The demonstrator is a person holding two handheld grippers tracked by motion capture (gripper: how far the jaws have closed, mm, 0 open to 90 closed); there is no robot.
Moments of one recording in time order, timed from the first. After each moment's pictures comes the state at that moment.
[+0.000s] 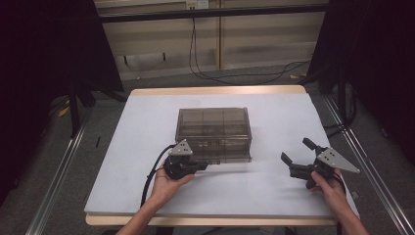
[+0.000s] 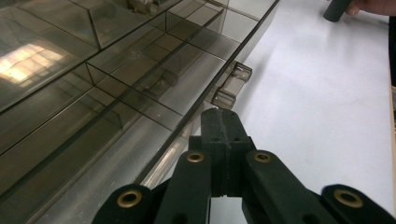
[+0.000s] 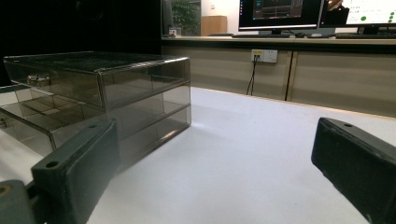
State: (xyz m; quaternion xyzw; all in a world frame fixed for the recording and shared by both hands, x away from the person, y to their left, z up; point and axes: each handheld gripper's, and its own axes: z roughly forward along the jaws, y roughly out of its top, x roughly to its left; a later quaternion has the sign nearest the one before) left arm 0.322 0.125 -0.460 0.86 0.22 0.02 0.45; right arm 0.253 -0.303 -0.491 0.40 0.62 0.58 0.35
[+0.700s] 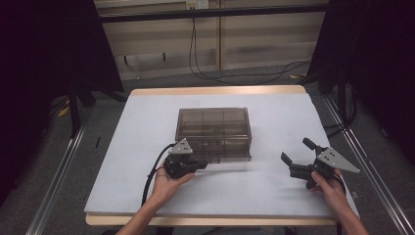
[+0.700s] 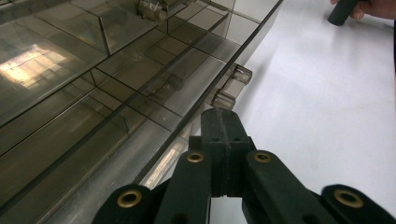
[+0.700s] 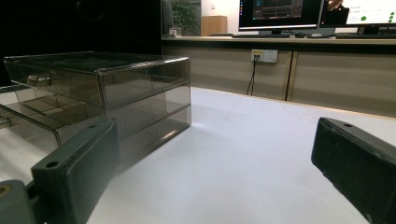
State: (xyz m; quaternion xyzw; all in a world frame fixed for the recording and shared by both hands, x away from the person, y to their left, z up) left arm 0.324 0.124 -0.460 0.86 0.22 0.02 0.45; right arm 0.253 -0.303 -0.491 0.40 0.62 0.58 0.35
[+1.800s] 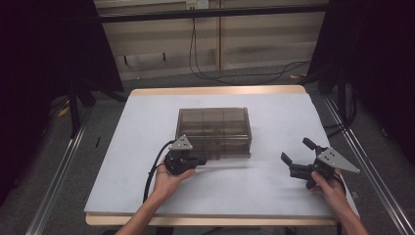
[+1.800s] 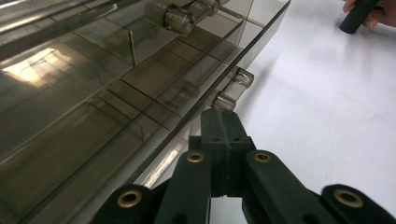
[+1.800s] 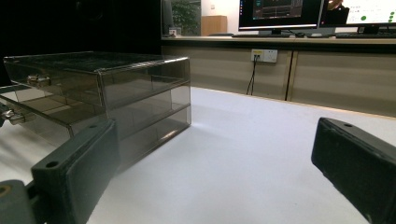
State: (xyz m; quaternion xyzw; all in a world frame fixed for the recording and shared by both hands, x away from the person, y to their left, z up) left arm 0.334 0.123 -0.459 0.85 0.24 0.03 0.46; right arm 0.253 -0.303 -0.491 0.40 0.62 0.58 0.35
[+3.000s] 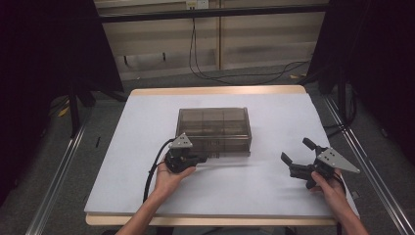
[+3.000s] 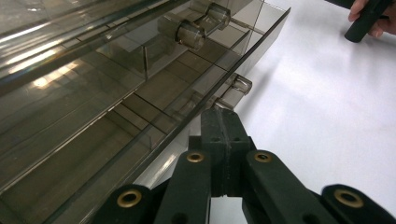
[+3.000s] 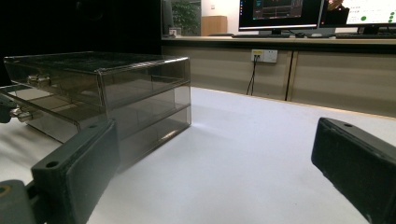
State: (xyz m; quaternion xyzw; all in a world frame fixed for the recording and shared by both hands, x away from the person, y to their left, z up) left arm 0.338 0.121 -0.458 0.85 0.24 0.03 0.46; right arm 0.253 -0.303 -0.491 0.40 0.61 0.58 0.35
